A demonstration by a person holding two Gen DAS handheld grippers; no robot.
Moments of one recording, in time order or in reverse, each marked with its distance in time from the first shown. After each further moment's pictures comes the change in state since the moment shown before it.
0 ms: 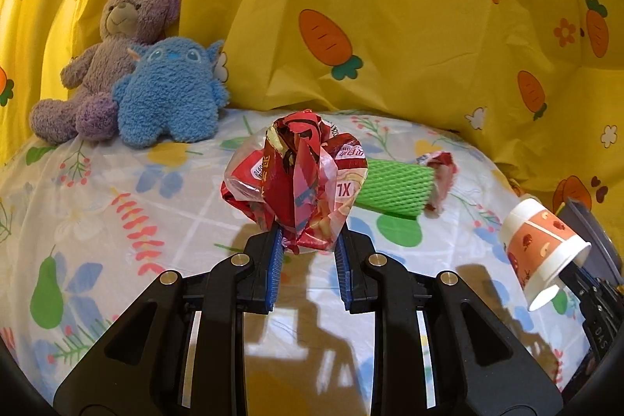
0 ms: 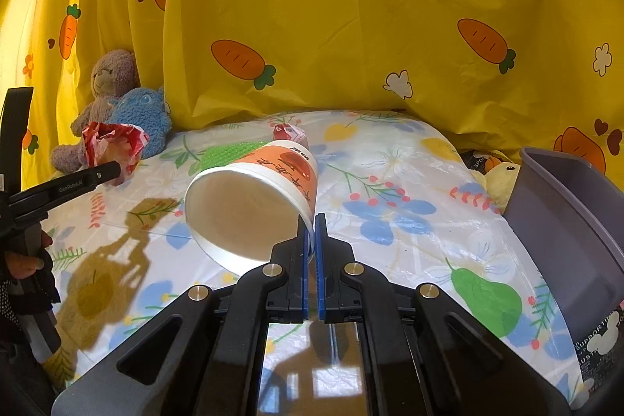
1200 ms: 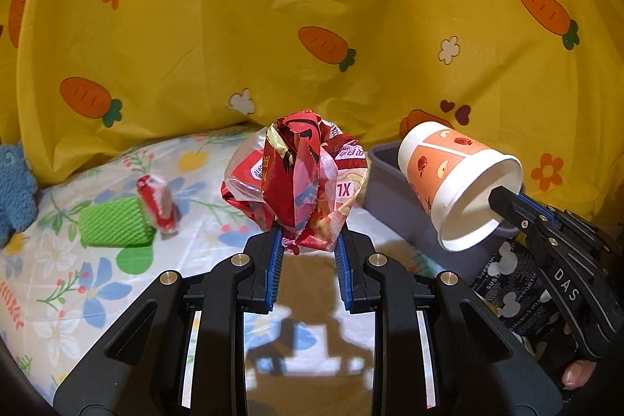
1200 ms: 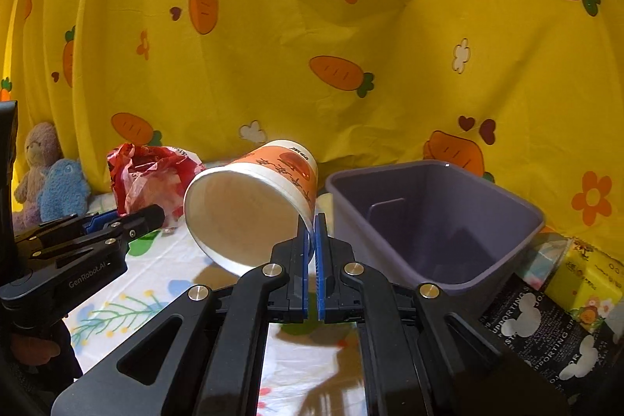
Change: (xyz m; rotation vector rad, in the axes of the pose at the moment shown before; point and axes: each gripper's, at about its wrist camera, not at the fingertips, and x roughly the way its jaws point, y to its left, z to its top) left arm -0.035 -0.254 -0.023 0.373 0.007 -0.436; right arm -0.099 -0.138 0.004 0.182 -0.138 -0.333
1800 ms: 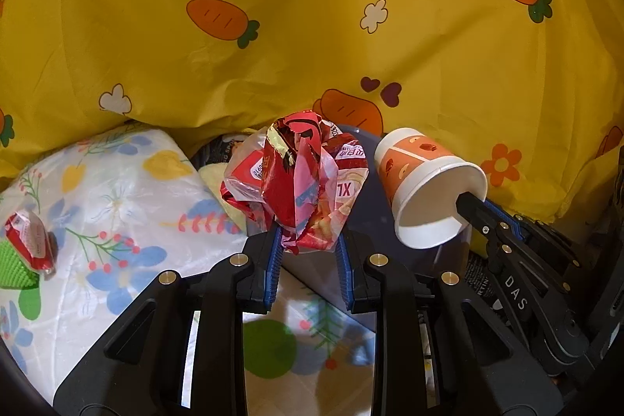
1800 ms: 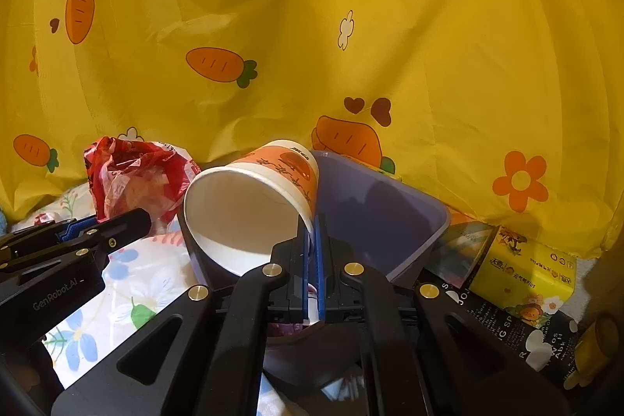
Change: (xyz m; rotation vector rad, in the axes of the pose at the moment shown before) left arm 0.087 -0.086 0.031 0.047 0.109 -0.249; right arm 0.037 -0.083 0.006 0.089 0.063 -0.268
